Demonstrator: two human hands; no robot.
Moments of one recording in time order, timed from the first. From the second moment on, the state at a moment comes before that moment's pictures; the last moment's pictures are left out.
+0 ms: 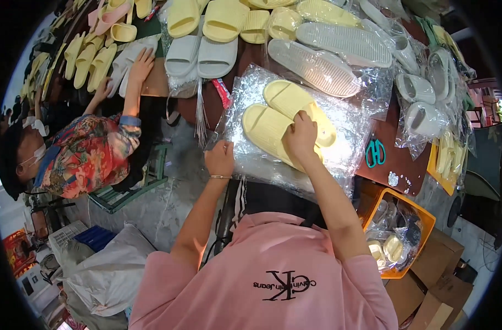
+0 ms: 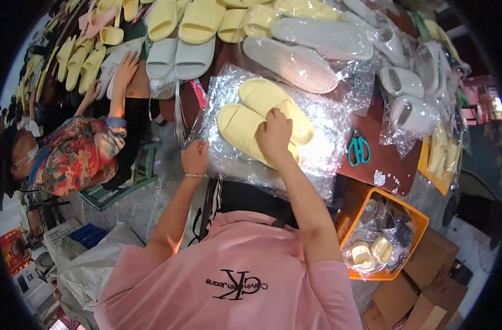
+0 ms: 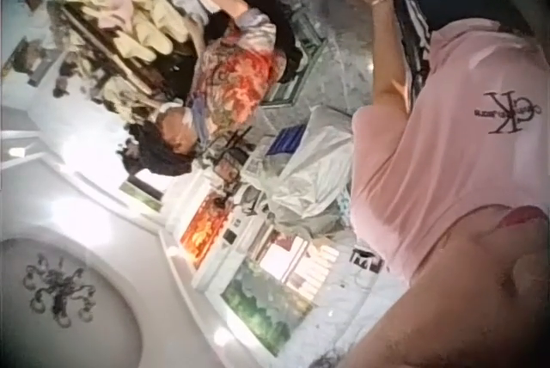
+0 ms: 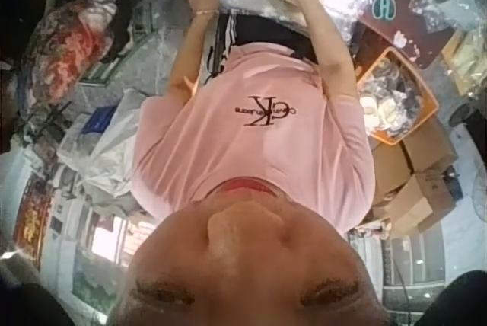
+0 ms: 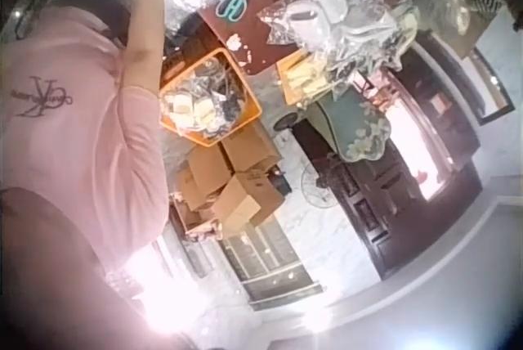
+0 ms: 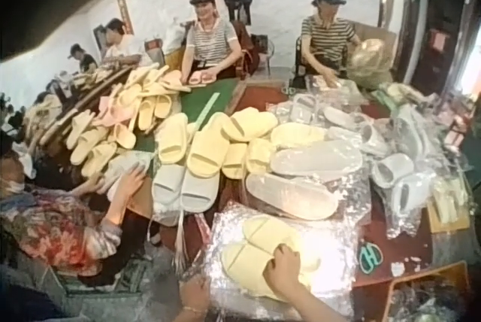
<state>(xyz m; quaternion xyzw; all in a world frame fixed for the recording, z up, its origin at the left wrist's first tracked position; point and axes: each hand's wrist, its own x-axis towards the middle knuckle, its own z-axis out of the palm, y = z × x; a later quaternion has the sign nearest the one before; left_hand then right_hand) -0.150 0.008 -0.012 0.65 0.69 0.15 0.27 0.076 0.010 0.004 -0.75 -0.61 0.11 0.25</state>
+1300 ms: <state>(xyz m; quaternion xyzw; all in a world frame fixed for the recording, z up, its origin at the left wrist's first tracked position) -0.189 0.016 -0.061 0.66 0.66 0.21 0.30 0.182 -0.081 0.004 -0.72 -0.63 0.04 0.29</state>
